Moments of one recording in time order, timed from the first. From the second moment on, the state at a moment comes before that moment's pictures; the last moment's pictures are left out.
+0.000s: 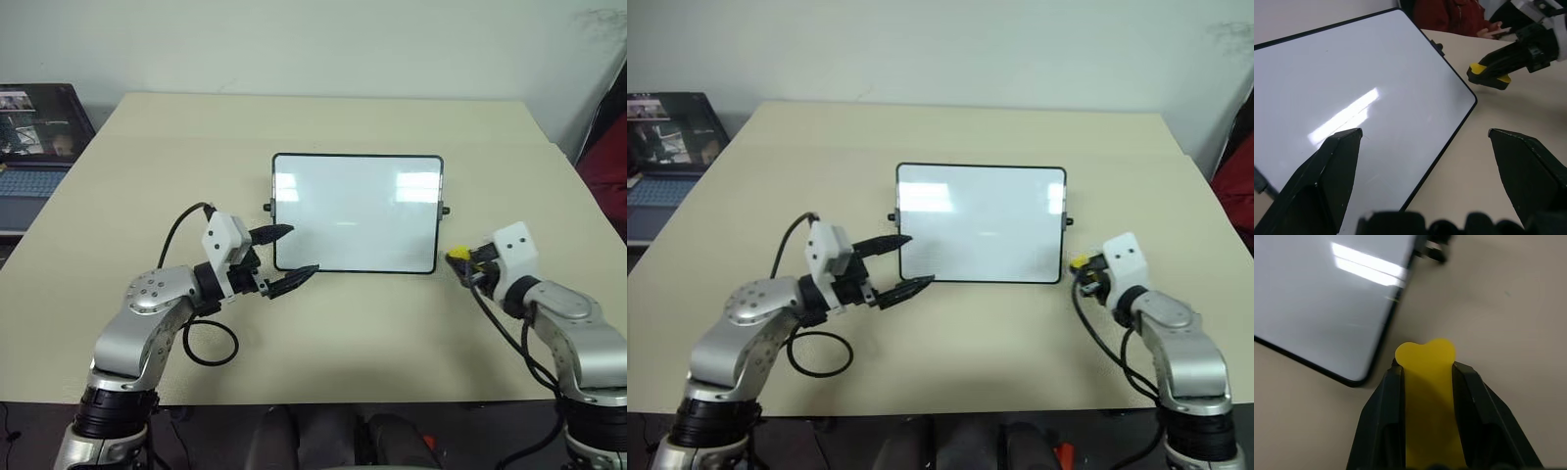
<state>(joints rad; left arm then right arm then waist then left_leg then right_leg) -0.25 0.60 0.04 -0.30 -0.47 0.38 -0.87 -0.18 -0.50 -0.18 -0.44 0.12 0.93 0.45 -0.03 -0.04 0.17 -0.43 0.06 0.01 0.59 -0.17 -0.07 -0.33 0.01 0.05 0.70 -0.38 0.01</state>
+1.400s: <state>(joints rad) -0.35 0.59 -0.15 -0.34 -0.52 0.34 -1.23 -0.25 -0.47 -0.36 -0.24 0.26 1.05 0.31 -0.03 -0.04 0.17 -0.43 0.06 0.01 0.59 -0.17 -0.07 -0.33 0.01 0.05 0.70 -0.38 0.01</state>
